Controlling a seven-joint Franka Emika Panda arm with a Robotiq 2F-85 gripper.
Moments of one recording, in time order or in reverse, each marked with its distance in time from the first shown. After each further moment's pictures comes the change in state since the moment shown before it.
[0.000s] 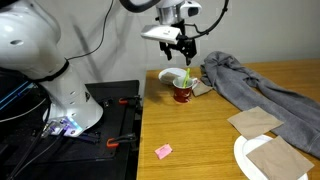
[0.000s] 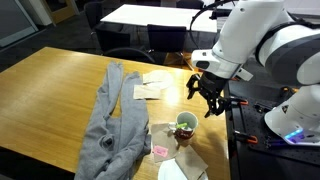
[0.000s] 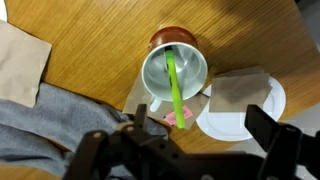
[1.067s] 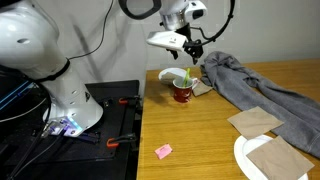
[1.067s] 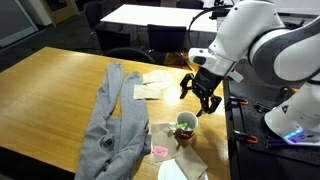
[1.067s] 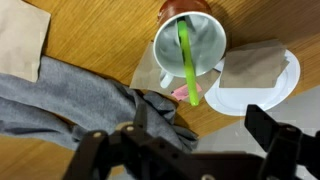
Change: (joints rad) arm 0.082 0.052 -0.078 0.003 0.313 0.155 -0.300
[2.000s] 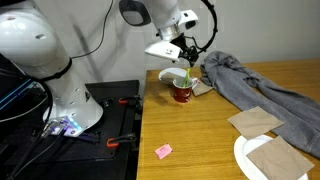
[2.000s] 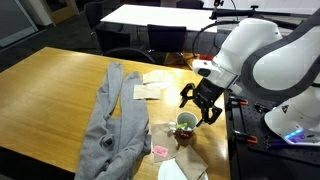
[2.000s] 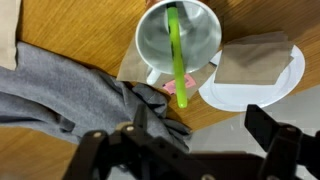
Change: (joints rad) arm 0.231 0.093 -0.085 0.000 0.541 0.170 -0.436
